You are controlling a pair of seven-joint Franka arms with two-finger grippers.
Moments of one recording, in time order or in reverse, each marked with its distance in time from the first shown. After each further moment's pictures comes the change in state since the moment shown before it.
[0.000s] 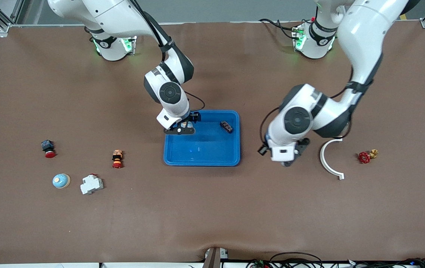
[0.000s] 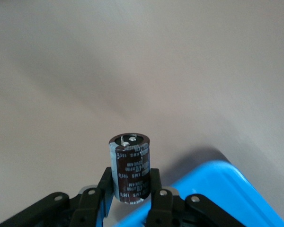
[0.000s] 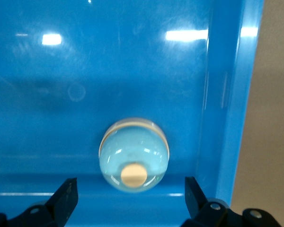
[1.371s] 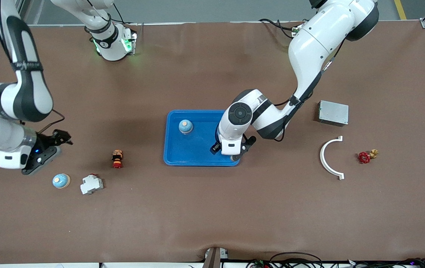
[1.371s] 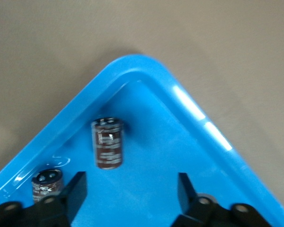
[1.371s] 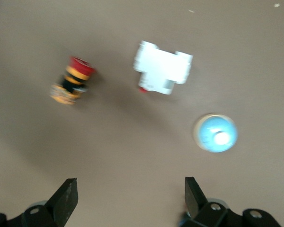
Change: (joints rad) left arm -0.277 0.200 0.107 0.156 0.000 0.233 -0.110; right arm -0.797 -0.119 -0.046 0.170 -0.075 -0.223 -1.545
